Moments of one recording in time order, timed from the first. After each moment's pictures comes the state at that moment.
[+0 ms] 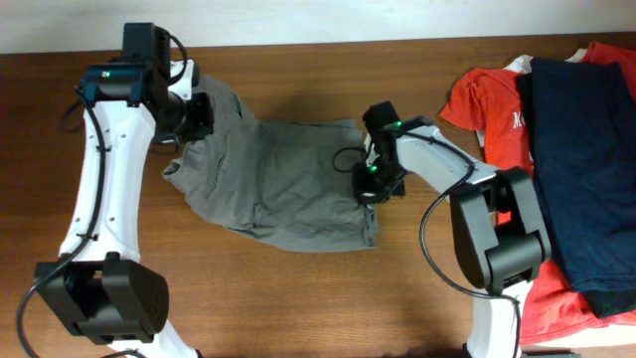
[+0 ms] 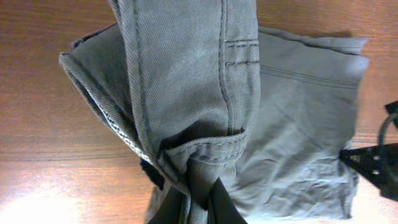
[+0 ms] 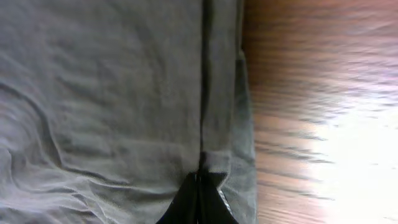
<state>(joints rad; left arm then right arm) -0.02 1.86 1.89 -1.26 0.16 -0.11 0.34 2.11 1.45 -0.89 -0.31 0.37</state>
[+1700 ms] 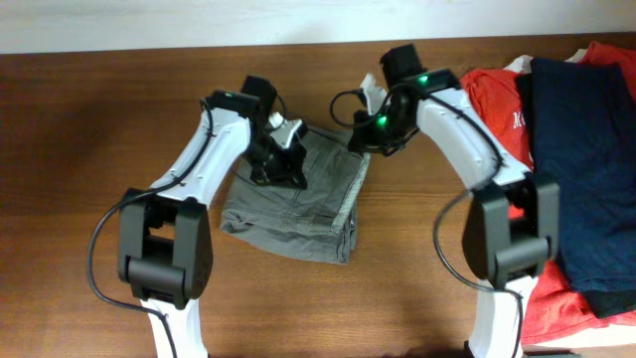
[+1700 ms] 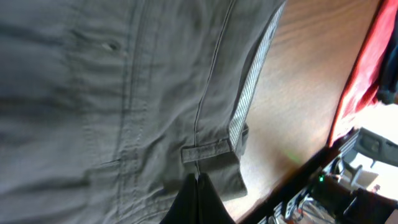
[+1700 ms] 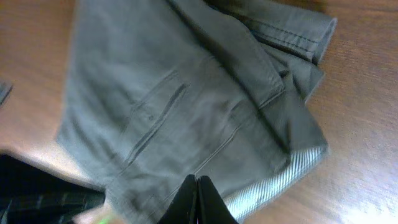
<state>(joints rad) -0.30 2.09 1.66 -1.13 0.58 -0.07 0.25 2.15 1.79 -0.96 -0.52 0.18</state>
